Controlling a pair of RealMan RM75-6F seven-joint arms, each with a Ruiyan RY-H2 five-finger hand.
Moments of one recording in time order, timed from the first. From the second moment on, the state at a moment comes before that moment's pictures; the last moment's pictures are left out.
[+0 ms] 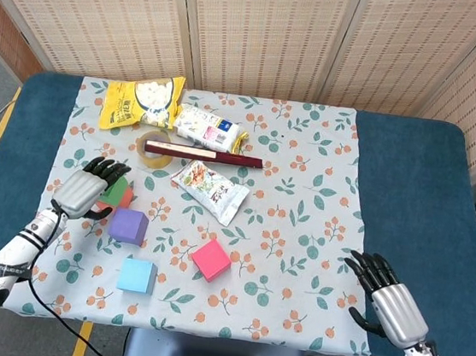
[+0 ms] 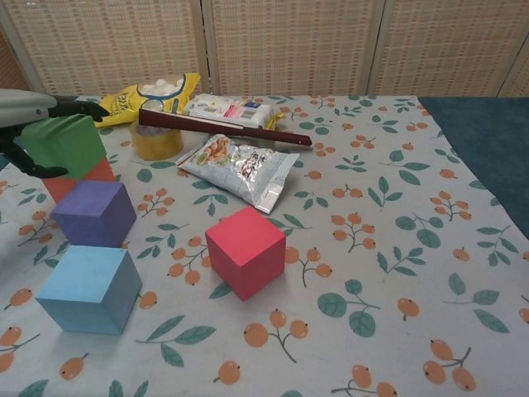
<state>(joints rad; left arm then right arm) -0.66 -1.28 -0.10 -1.31 1.42 0.88 -0.03 0.17 -1.19 -0.10 -1.57 -1.78 1.44 0.09</state>
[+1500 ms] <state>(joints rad) -0.87 -1.71 -0.07 -0.84 1.54 0.89 -0.26 0.19 -1.16 -0.09 -1.57 -1.75 1.42 0.18</state>
